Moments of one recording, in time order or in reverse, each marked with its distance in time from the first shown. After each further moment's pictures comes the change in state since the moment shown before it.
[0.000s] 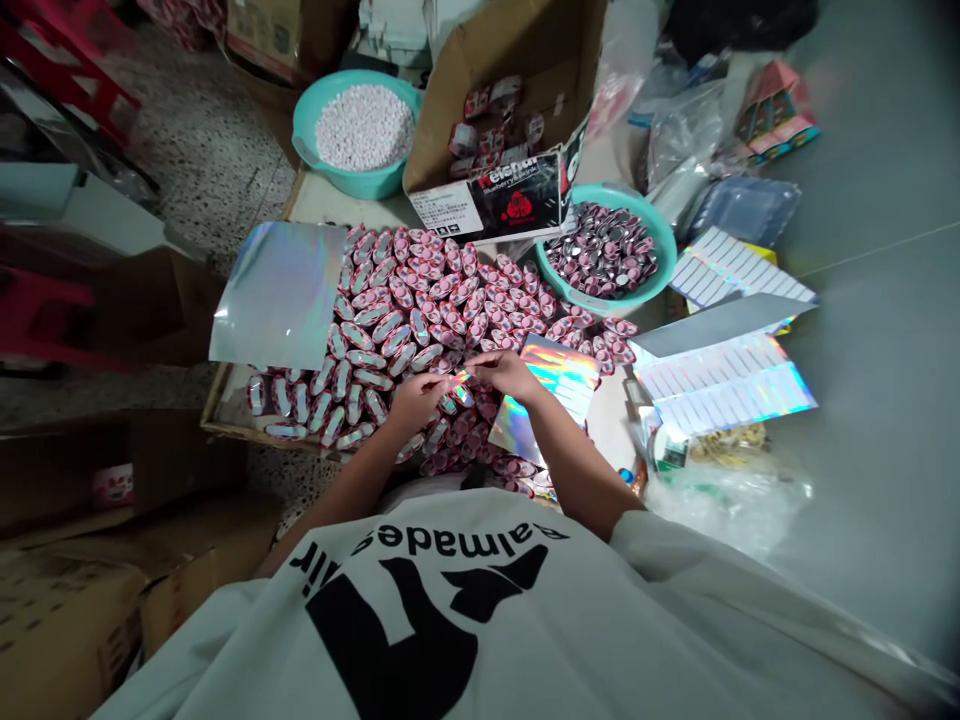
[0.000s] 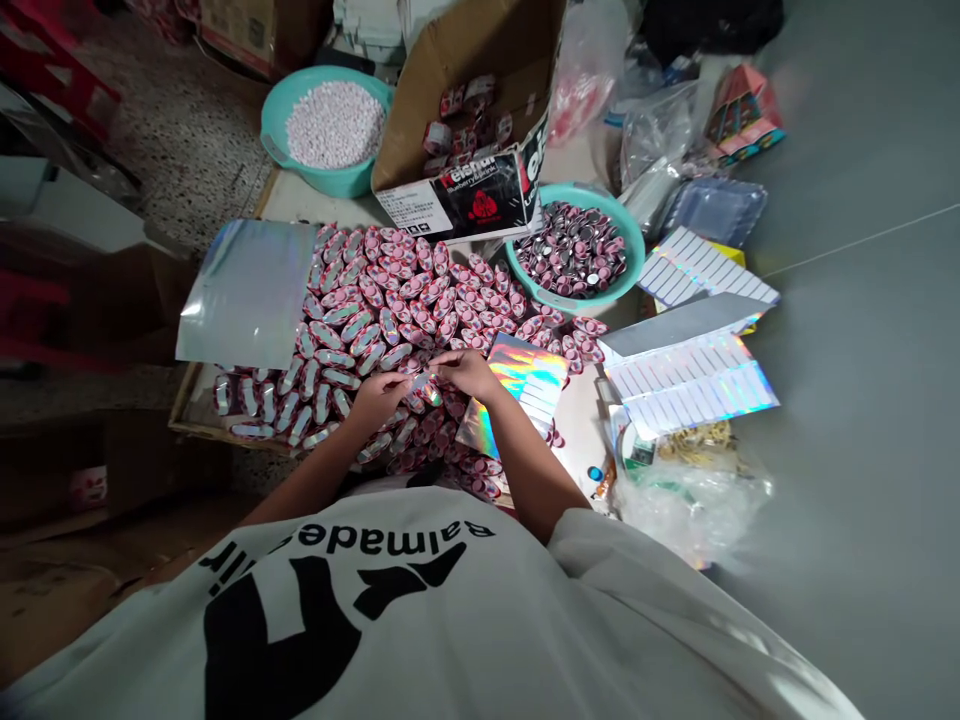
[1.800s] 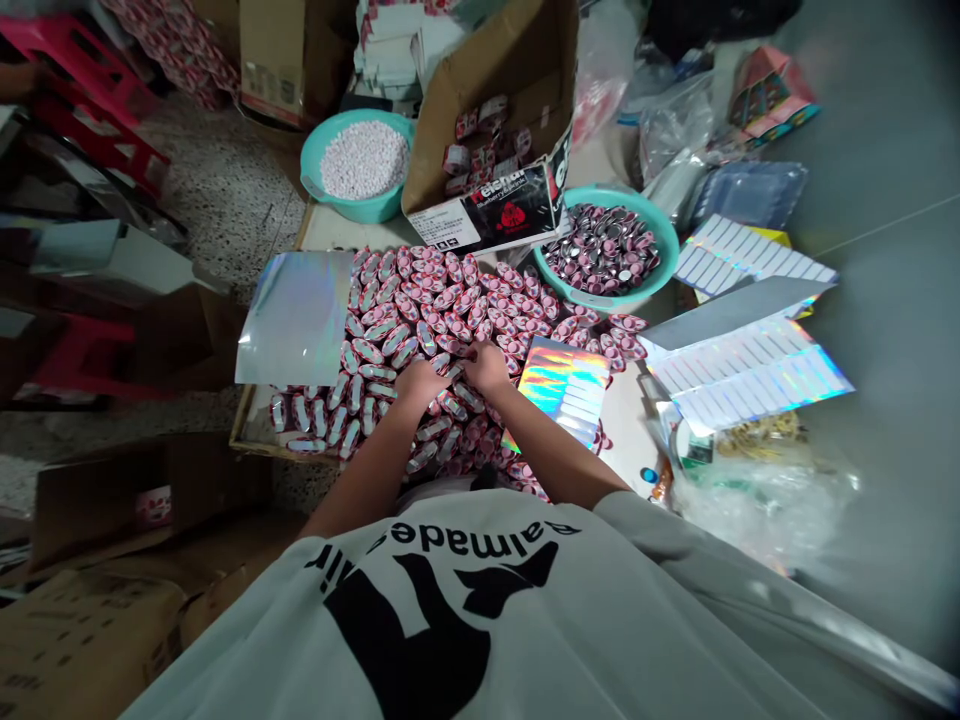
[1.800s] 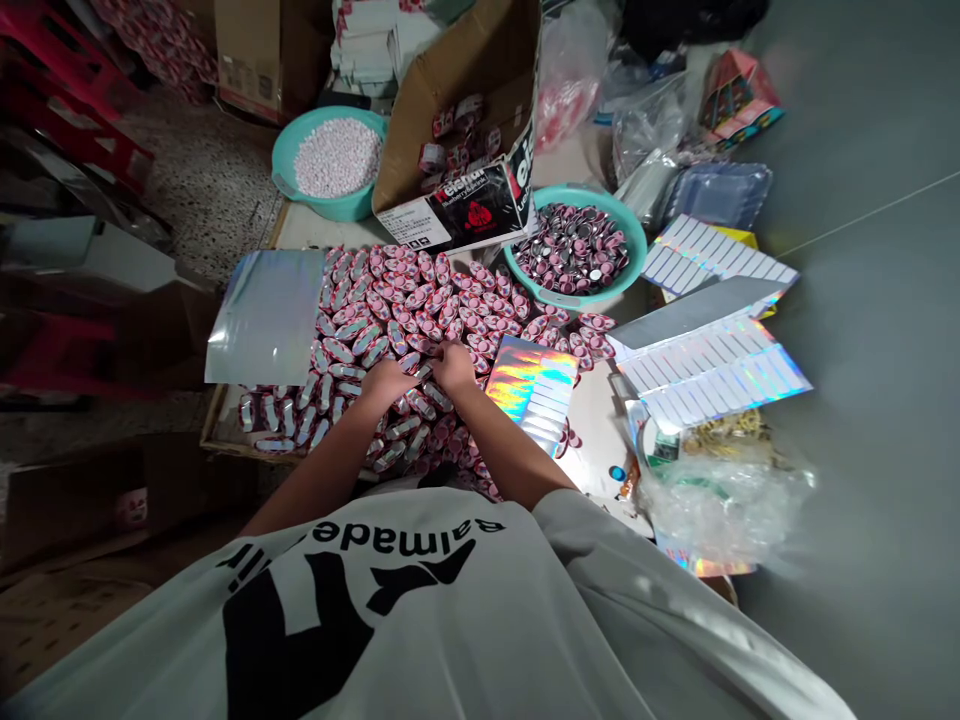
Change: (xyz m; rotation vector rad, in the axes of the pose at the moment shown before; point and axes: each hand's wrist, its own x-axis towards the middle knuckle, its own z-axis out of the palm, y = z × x) left_hand 0.065 0.015 -0.011 0.772 -0.125 -0.305; right_hand 0.048 0.011 0.043 -0.703 0.401 -0.058
